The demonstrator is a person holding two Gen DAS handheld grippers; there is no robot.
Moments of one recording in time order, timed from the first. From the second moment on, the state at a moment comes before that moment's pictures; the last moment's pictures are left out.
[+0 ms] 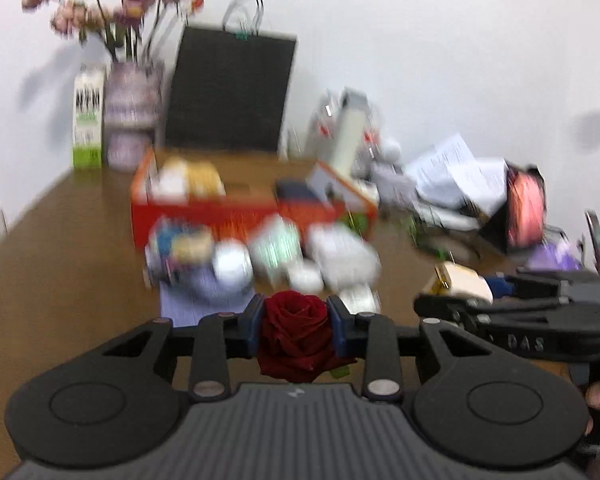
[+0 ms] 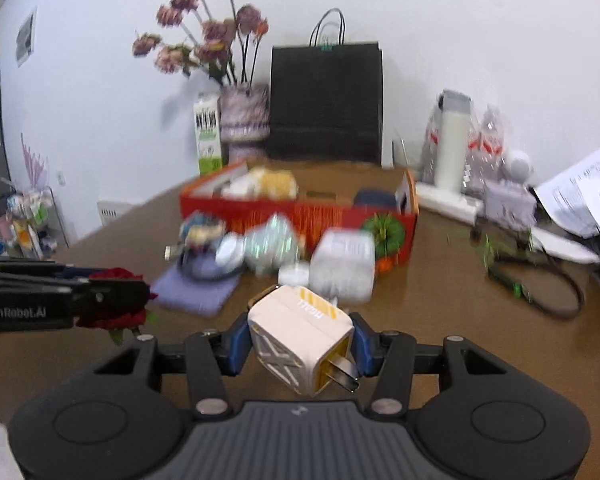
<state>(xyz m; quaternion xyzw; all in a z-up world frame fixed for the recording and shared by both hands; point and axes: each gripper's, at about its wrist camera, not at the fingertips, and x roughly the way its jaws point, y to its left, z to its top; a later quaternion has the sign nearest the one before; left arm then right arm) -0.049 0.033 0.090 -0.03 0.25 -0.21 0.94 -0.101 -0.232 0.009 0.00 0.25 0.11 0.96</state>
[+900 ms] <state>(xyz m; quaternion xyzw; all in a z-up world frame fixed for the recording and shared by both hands) 0.316 -0.042 0.065 0.03 0.42 -0.16 0.90 0.336 -0.227 -0.024 0.06 0.46 0.08 0.88</state>
